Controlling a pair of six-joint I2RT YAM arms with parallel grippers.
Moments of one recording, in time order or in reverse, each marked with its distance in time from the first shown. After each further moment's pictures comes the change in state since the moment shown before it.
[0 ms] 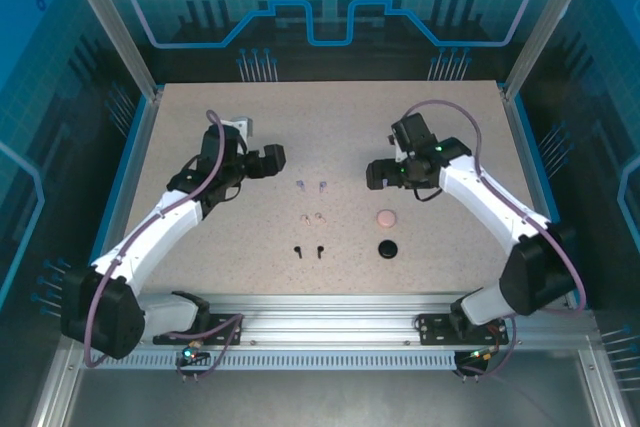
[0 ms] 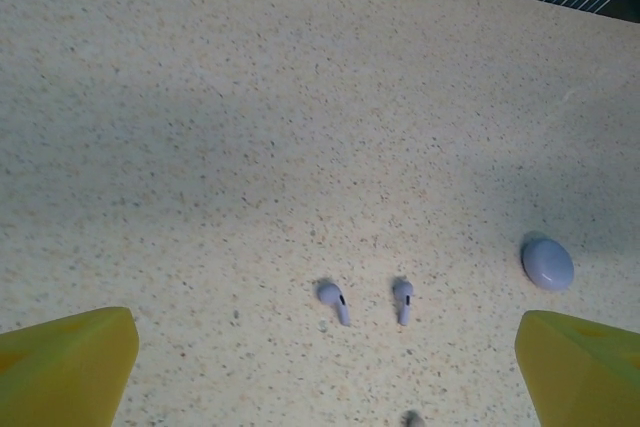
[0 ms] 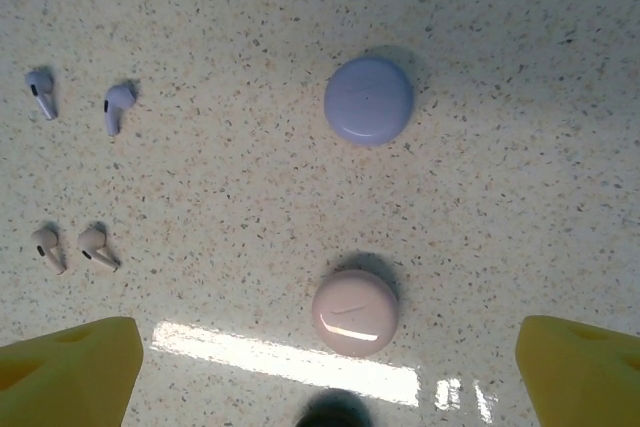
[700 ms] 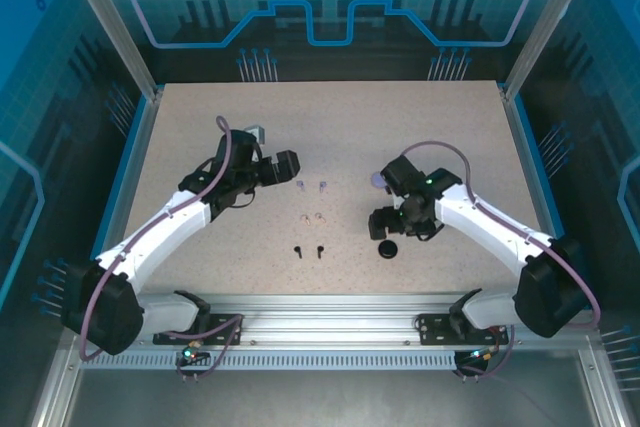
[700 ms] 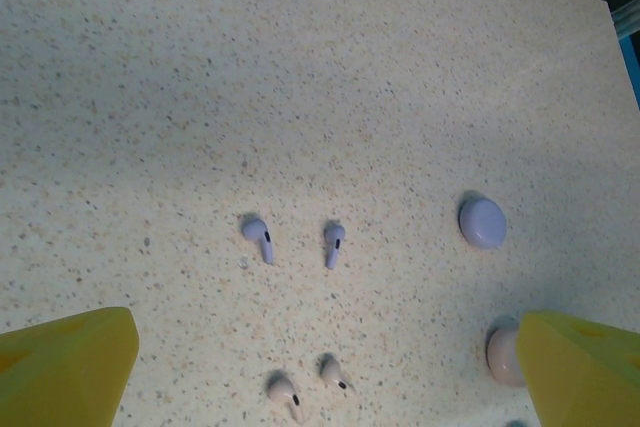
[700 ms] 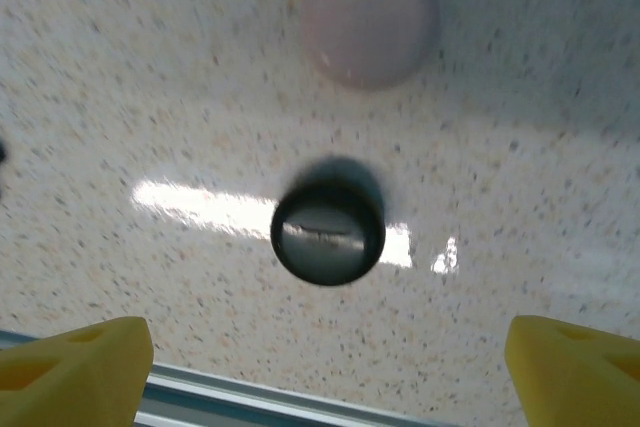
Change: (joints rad) left arm -0.097 0.018 0.008 -0.053 0.024 -0.182; right arm 0.159 -0.160 -0.282 -0.153 -0.042 0.134
